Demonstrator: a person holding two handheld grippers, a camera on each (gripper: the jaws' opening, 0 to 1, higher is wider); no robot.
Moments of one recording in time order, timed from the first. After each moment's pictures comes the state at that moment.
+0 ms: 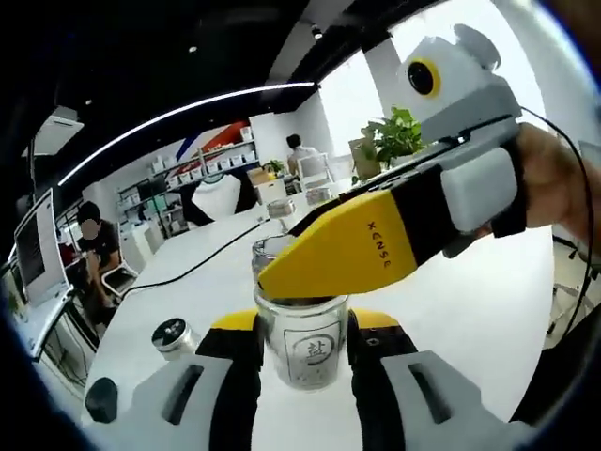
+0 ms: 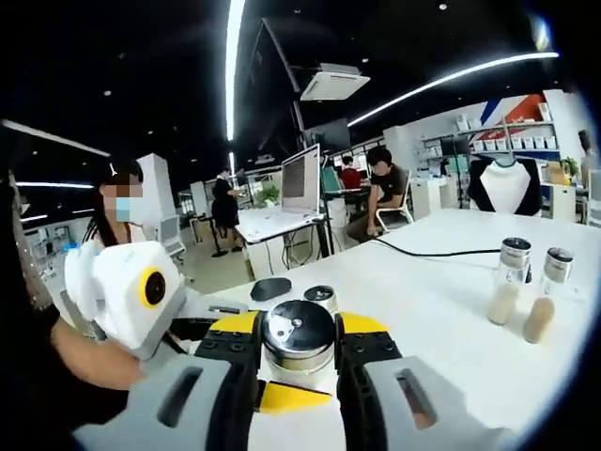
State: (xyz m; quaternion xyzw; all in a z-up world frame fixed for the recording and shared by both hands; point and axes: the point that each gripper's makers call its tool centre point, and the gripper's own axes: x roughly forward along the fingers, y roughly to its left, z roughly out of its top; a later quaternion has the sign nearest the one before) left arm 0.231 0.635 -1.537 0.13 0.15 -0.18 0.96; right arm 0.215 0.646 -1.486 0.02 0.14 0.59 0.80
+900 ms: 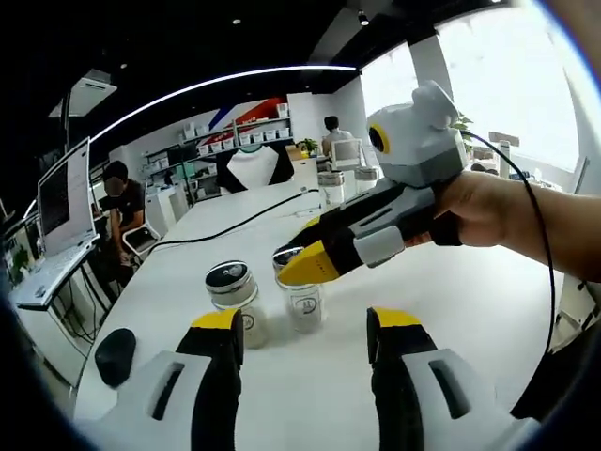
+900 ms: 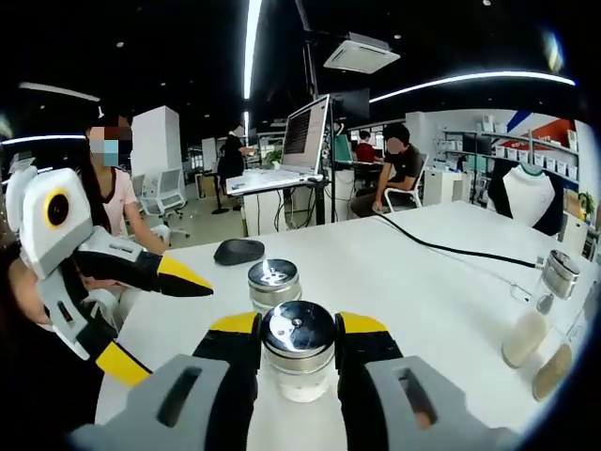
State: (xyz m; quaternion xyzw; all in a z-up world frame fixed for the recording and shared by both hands) left arm 0.221 0.694 -1.542 0.08 0.17 -0.11 0.98; right arm 0.283 0.696 -1.546 -0.09 0.15 0.60 0.78
